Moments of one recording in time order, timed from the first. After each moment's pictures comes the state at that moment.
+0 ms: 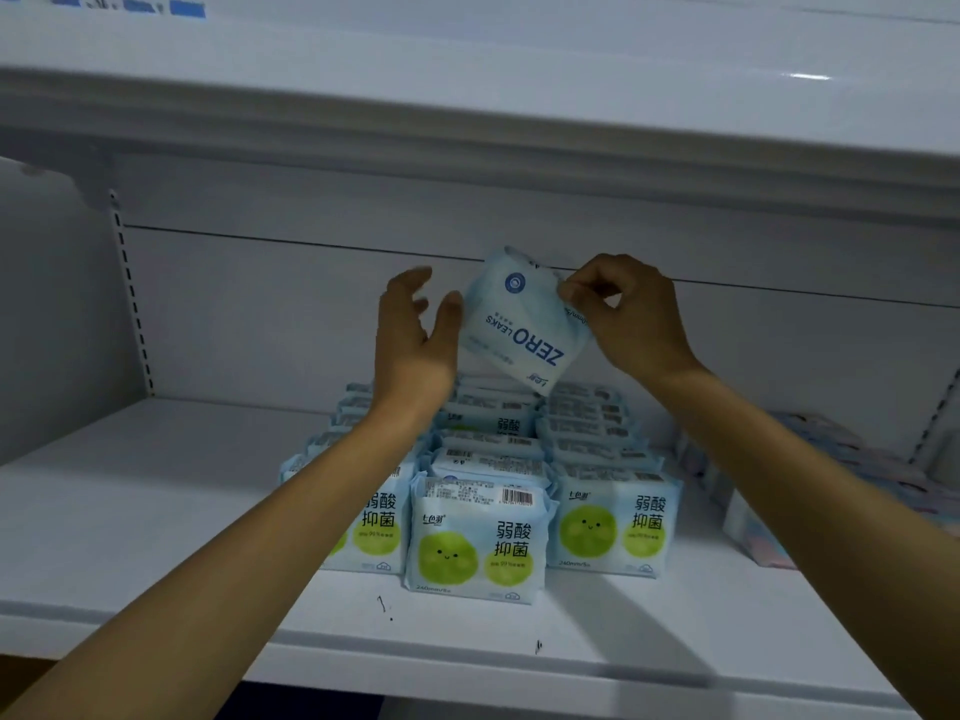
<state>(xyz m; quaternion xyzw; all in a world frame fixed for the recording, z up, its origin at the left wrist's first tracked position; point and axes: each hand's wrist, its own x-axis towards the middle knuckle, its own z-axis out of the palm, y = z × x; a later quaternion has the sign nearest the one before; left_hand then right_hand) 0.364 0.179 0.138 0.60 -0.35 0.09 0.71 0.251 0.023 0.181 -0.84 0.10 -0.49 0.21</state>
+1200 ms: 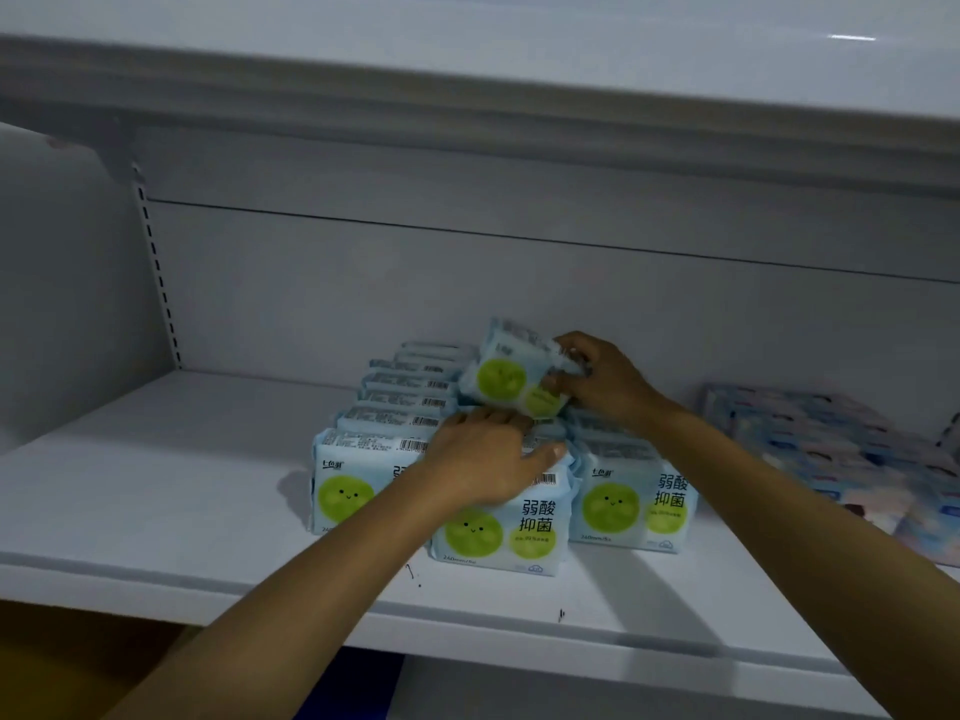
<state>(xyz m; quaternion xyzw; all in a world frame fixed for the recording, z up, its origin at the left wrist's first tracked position) 0.342 0.179 0.076 0.83 -0.53 0.00 0.17 0.282 0.003 0.102 -0.88 0.15 -0.26 0.38</state>
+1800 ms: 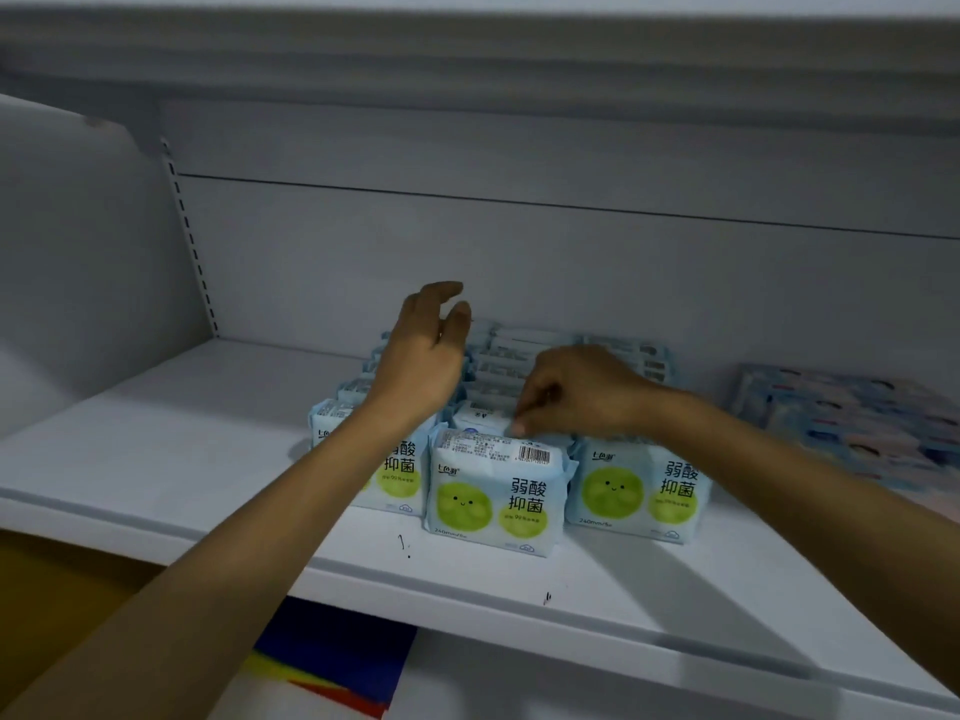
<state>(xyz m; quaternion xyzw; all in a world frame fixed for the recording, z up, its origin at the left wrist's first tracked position) 0.360 0.198 0.110 0.76 -0.35 0.08 0.54 0.262 0.042 0.118 -0.99 0.02 -0.07 0.12</state>
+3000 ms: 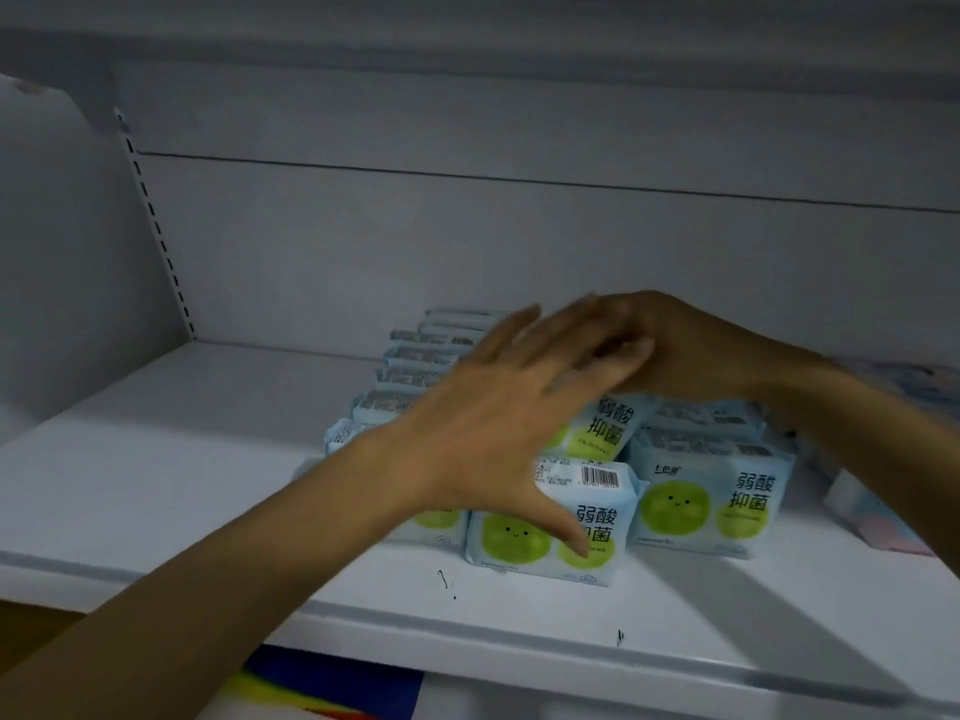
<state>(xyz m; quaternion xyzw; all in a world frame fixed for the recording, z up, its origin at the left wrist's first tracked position) 0.365 0.214 0.104 0.65 -0.70 0.26 0.11 0.264 0.037 0.154 -0.97 -0.03 -0.12 0.21</state>
